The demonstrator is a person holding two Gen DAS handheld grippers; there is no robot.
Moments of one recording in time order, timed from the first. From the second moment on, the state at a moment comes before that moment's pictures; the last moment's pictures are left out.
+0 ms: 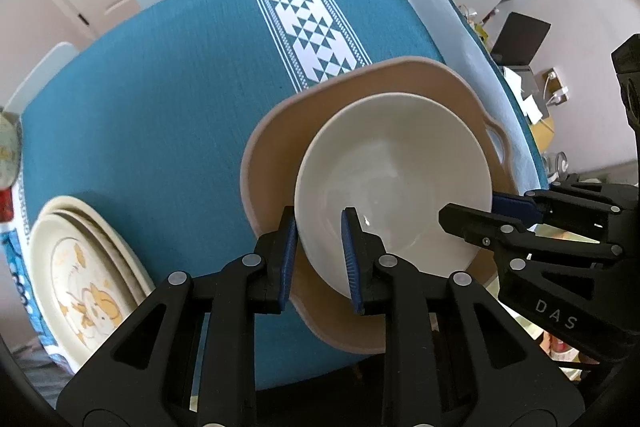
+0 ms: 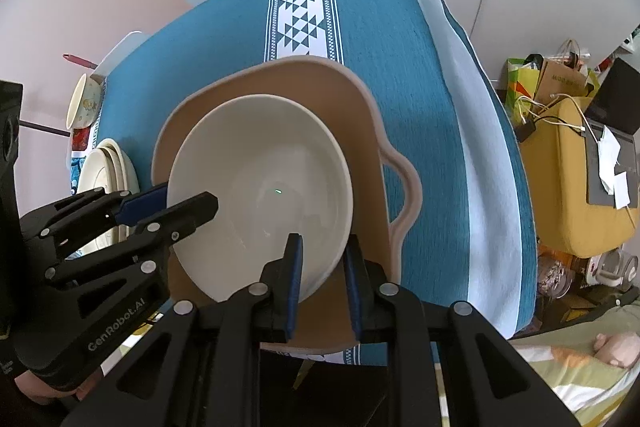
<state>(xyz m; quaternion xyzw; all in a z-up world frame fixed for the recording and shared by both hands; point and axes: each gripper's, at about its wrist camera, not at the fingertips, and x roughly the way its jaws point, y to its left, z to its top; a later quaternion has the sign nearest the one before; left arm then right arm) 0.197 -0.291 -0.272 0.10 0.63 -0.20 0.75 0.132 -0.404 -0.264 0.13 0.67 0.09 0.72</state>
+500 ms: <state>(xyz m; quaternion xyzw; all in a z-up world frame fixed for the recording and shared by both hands) 0.191 -0.279 -0.212 0.09 0.58 -0.21 0.78 0.124 -0.420 -0.212 0.14 0.62 0.10 0.76</state>
